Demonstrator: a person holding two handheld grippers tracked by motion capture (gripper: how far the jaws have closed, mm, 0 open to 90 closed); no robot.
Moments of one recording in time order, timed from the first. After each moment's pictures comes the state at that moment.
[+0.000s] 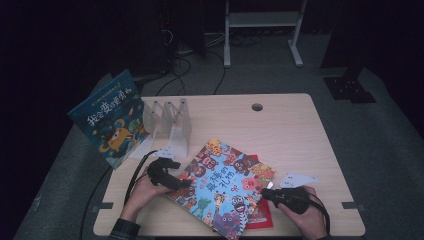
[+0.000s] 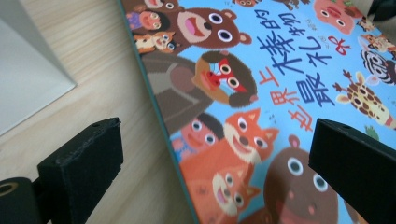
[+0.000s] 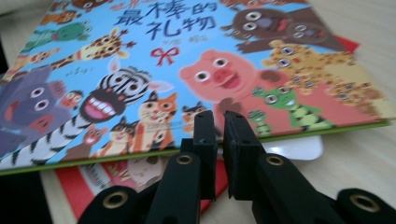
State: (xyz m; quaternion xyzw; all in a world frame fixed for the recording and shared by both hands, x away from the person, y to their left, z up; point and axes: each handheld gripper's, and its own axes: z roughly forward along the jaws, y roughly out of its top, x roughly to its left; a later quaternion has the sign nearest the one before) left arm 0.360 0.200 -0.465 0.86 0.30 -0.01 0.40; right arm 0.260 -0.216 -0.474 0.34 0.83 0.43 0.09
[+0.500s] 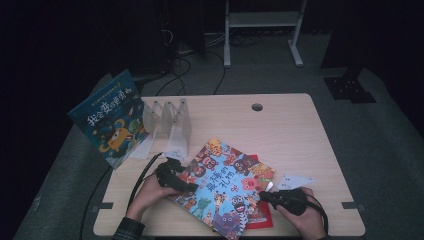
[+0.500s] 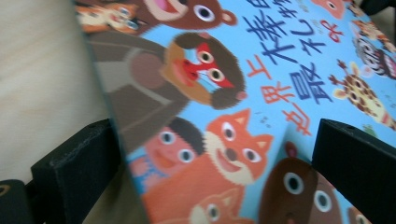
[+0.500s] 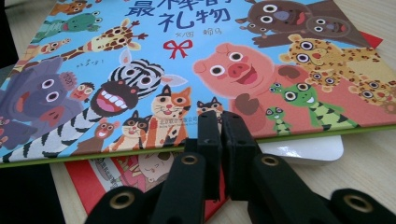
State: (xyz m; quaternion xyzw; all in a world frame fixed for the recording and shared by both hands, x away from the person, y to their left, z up) left arm 0.365 0.182 -0.483 0.87 0.29 -0.08 0.38; right arm 0.258 -0.212 -0.475 0.33 0.84 0.43 0.08
